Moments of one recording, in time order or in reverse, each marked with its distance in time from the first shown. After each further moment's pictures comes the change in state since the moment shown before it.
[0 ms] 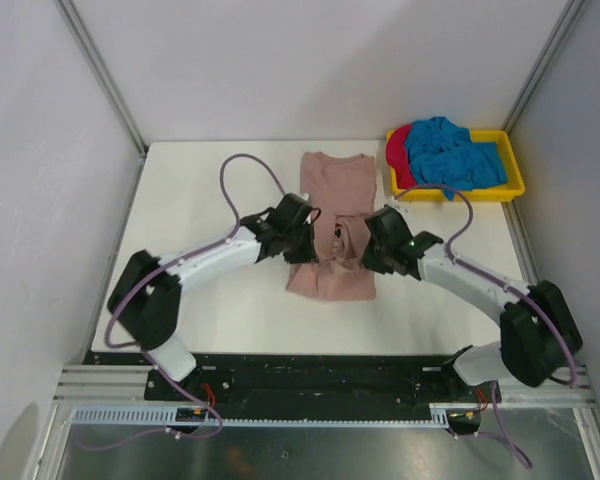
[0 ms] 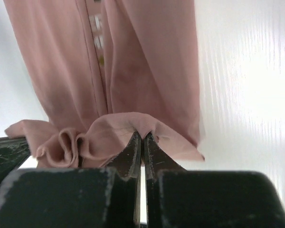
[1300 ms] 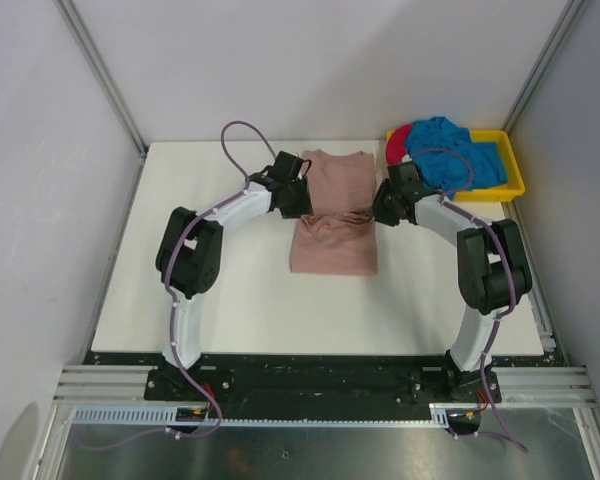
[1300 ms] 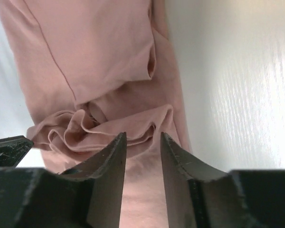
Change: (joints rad) left arm 0.240 0.498 0.499 0.008 -0.022 0.112; right arm -0.340 0.494 0.356 0.239 -0.196 -0.157
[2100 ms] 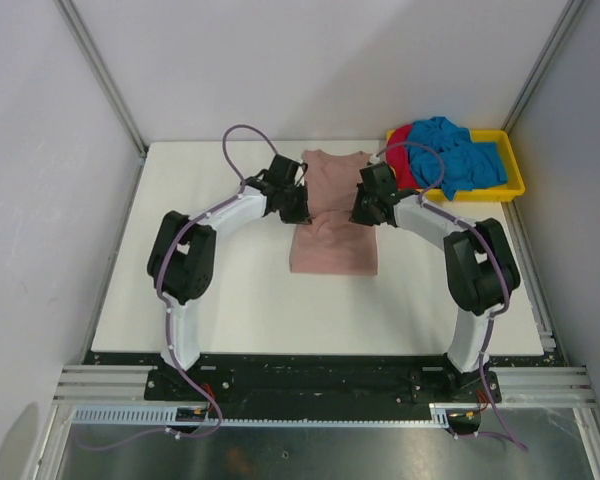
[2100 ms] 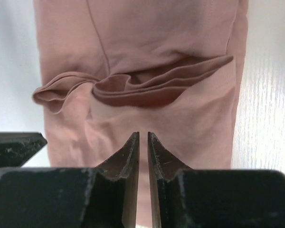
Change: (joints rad) left arm 0.010 -0.084 -0.088 0.013 0.146 0.099; right arm 0.143 -0.001 0.068 -0.045 0.057 -0.123
